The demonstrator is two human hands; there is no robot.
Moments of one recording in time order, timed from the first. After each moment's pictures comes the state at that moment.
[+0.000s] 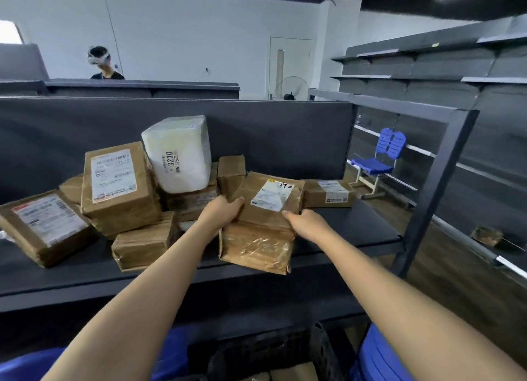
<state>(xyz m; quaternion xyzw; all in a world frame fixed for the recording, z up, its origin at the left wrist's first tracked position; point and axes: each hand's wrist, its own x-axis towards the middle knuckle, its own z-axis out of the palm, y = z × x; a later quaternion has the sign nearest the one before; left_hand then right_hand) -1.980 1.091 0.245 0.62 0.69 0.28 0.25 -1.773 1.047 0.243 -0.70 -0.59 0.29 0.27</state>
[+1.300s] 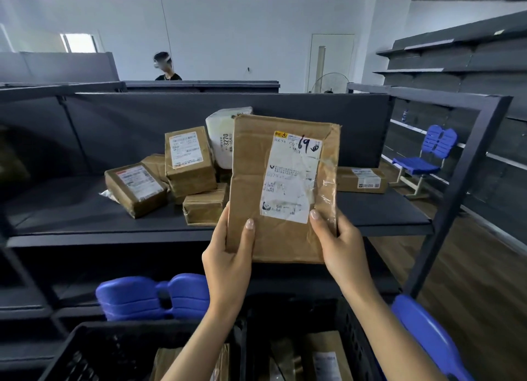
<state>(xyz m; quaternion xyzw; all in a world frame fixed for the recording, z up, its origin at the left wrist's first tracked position) -1.988 0.815 0.217 0.49 0.45 0.72 0.18 -1.820 0.841 0.237 -0.42 -0.59 0.34 0.60</state>
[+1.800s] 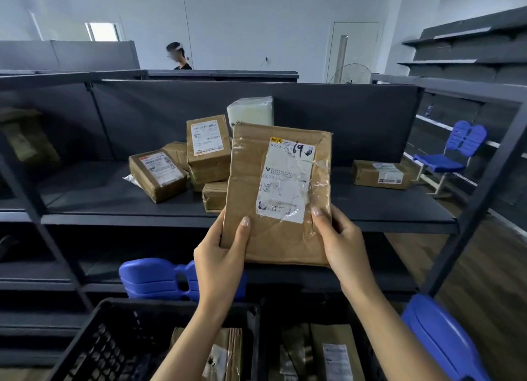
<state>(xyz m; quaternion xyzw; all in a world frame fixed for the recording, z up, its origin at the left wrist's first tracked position) -2.026 0.798 0.209 0.47 0.49 0.71 0.20 -1.847 0.840 0.226 -0.41 -0.58 0.40 0.58</state>
